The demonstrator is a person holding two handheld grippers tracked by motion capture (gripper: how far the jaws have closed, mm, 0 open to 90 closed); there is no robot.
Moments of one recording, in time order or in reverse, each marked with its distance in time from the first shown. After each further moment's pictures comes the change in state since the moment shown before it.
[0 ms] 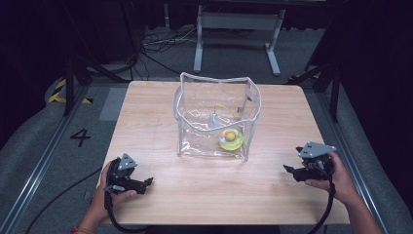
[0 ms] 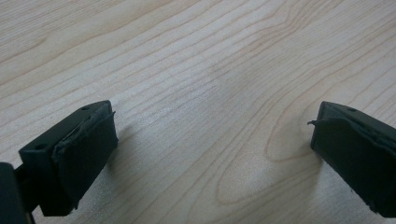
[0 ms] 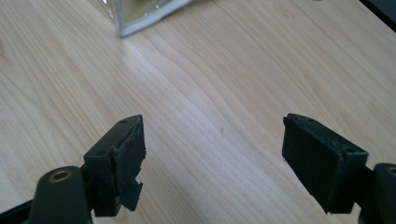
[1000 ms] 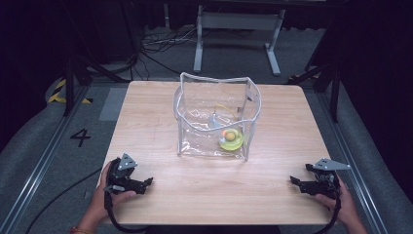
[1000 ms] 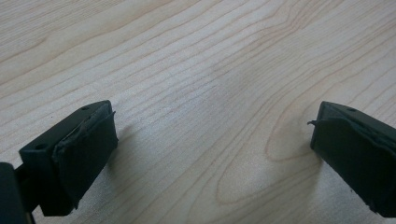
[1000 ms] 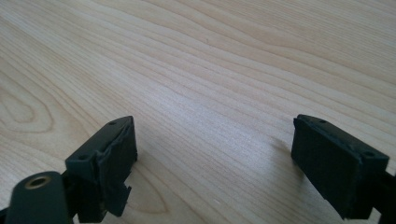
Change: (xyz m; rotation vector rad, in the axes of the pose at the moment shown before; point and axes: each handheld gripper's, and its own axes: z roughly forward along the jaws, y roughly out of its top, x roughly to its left) left arm 0.000 0.000 0.000 0.002 0.002 0.000; right arm 0.000 -0.082 0.021 -0.063 0.022 0.367
